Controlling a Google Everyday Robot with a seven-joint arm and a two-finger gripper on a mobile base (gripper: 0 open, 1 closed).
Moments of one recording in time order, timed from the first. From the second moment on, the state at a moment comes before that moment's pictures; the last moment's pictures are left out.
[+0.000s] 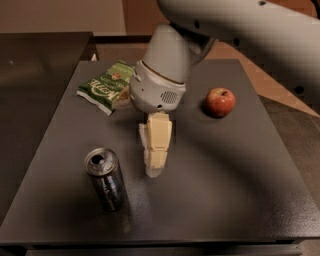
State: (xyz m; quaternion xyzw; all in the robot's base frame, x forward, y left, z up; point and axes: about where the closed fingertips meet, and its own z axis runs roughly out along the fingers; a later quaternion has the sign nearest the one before) arm 0.417 0.054 0.899 -0.82 0.52 0.22 0.13
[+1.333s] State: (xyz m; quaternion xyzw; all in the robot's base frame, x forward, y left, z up) arm 0.365 0.096 0.879 -0.87 0.38 0.32 0.08
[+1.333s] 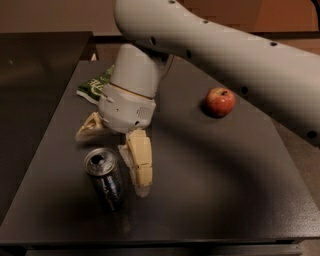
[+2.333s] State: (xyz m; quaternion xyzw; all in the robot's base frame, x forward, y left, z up) arm 0.353 0.088 0.889 -0.88 0.34 0.33 0.08
